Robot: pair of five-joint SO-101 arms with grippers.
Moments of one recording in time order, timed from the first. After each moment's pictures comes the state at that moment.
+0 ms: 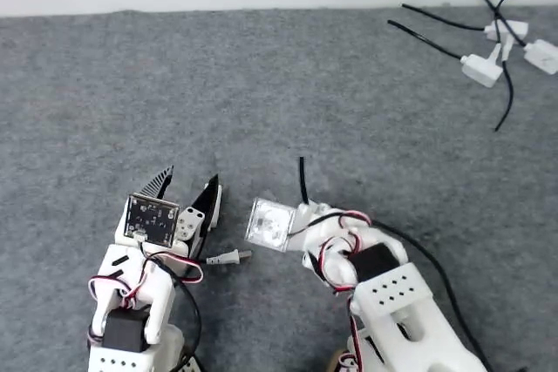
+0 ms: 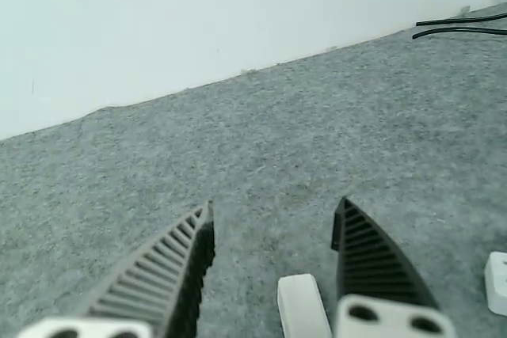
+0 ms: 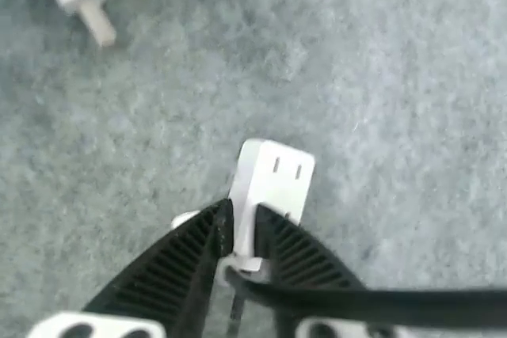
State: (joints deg) left arm 3.2 -103.3 93.1 41.4 -2.0; right arm -26.5 -51.6 73.0 44.7 54.4
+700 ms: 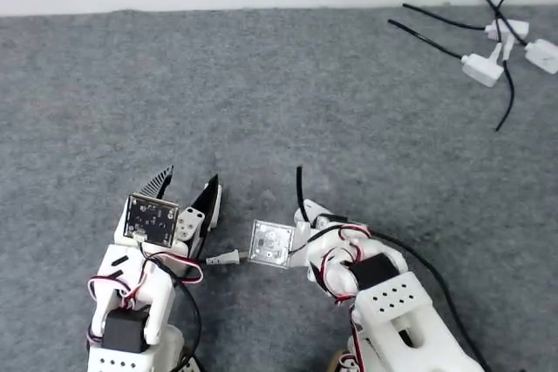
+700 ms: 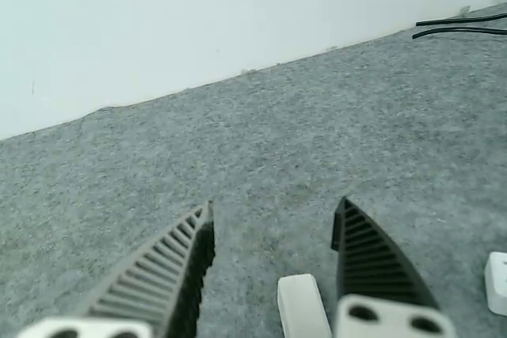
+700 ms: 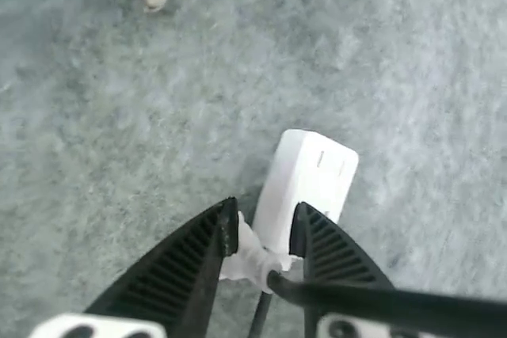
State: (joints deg) left arm 3.2 -103.3 93.1 41.4 -2.0; right arm -26.5 -52.8 78.2 43.8 59.6
